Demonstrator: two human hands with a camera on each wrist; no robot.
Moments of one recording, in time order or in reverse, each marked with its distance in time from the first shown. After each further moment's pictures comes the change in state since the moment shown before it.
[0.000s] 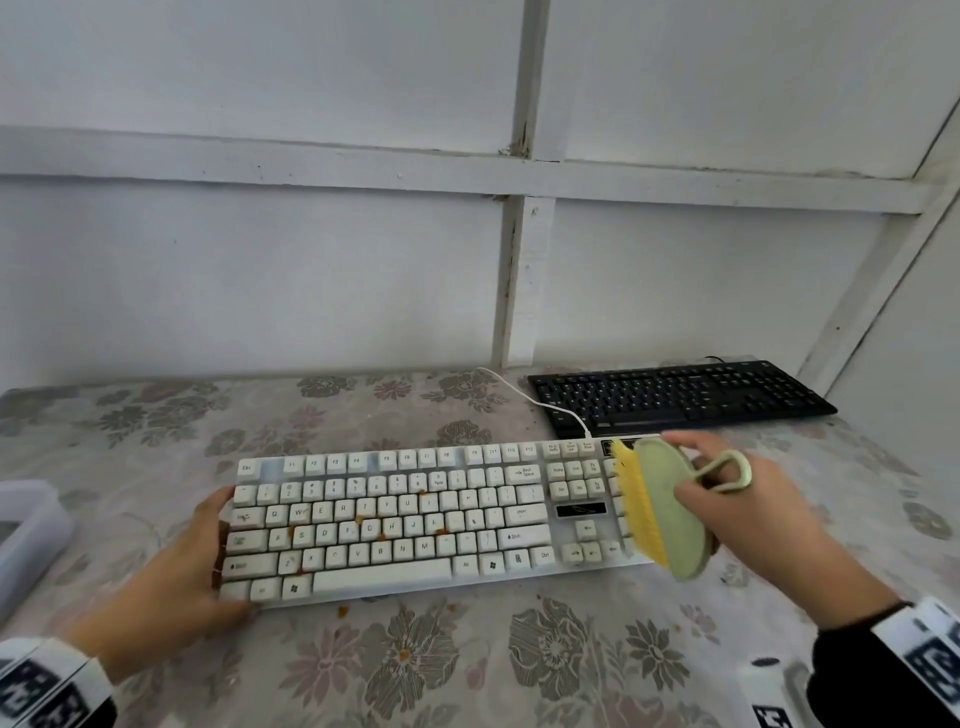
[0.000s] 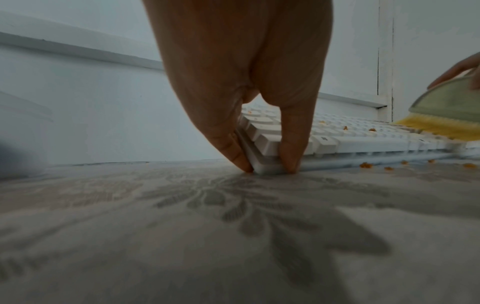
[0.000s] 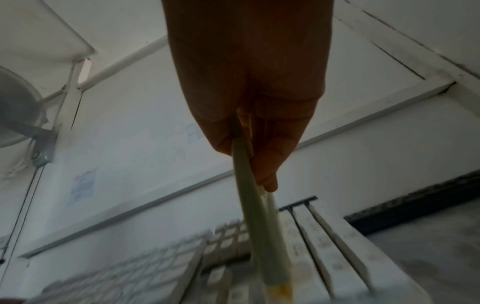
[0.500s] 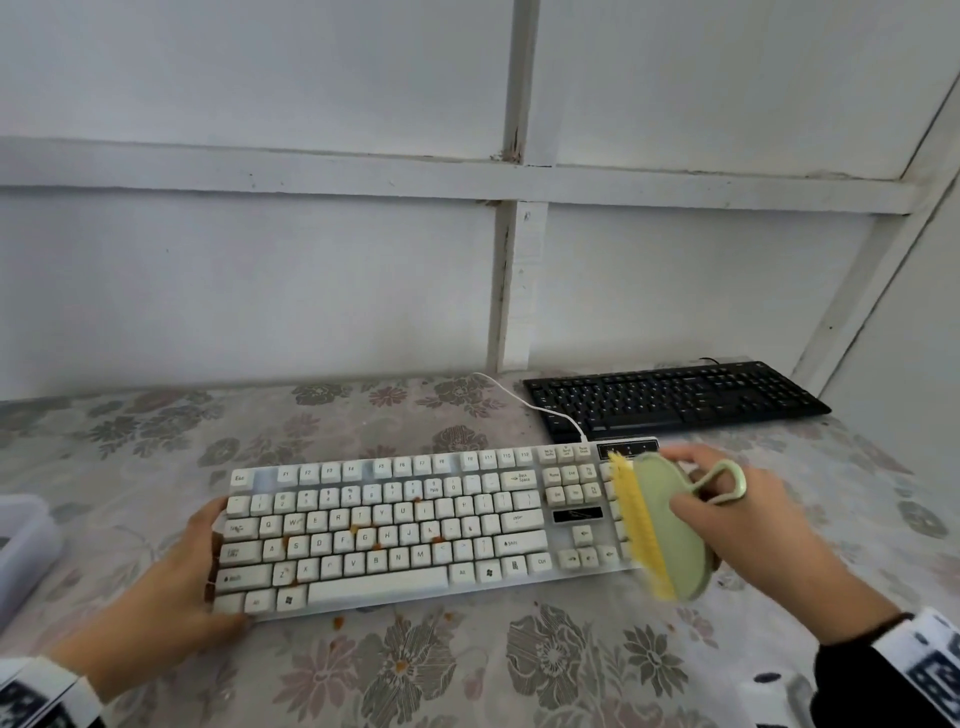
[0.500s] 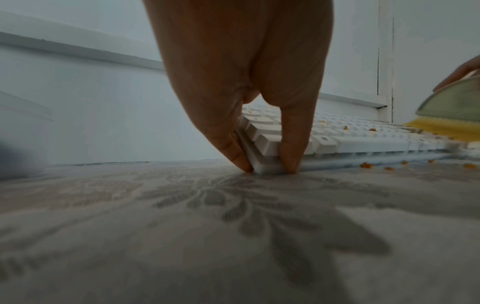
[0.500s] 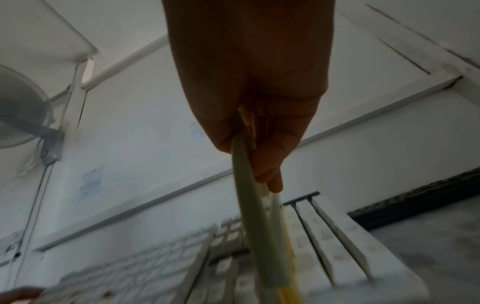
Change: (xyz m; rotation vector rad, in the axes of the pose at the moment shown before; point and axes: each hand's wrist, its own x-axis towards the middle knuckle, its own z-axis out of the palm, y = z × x) left_hand 0.003 -0.018 0.001 -0.126 0.033 -0.002; right_hand -0.005 0.002 0.001 -0.015 0.007 0.020
